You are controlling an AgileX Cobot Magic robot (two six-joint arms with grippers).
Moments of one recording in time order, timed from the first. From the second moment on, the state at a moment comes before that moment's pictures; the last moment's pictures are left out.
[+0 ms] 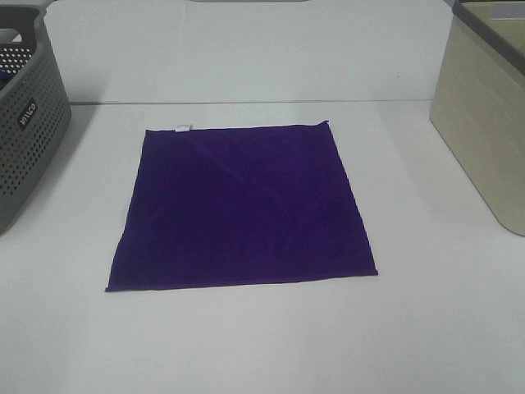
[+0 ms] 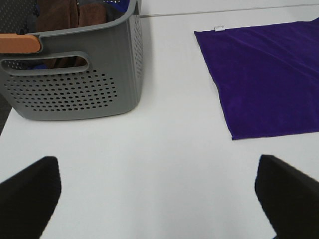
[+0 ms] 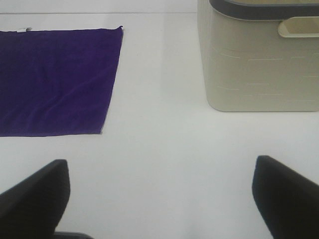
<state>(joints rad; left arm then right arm) 0.14 0.00 -0.50 -0.17 1.06 0.18 0.03 0.00 -0.50 0.02 1.05 -0.04</state>
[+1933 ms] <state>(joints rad) 0.14 0.00 -0.50 -0.17 1.06 0.17 0.03 0.00 -0.50 0.02 1.05 -0.03</state>
